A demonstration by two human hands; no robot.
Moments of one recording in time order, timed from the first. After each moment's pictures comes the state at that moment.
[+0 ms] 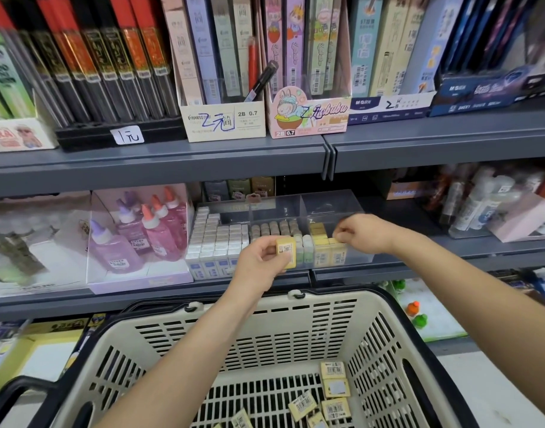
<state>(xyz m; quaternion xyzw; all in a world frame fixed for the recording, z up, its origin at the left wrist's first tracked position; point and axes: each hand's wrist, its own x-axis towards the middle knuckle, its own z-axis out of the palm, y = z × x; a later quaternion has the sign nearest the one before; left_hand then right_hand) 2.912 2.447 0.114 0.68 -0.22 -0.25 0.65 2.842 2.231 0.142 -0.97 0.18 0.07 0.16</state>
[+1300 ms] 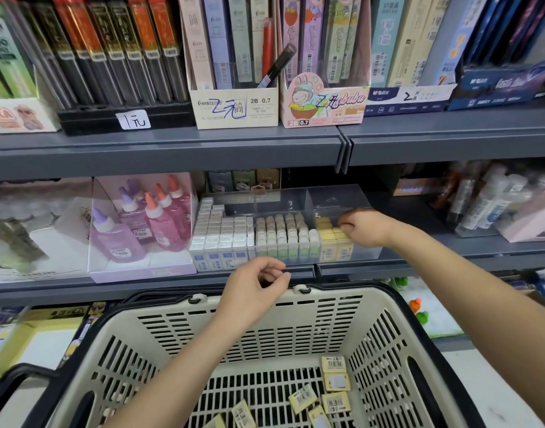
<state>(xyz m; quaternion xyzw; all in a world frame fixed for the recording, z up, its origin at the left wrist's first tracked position) 2.904 2.484 0.092 0.80 -0.31 -0.13 0.50 2.855 2.236 0.140 -0.97 0.19 0.11 0.10</state>
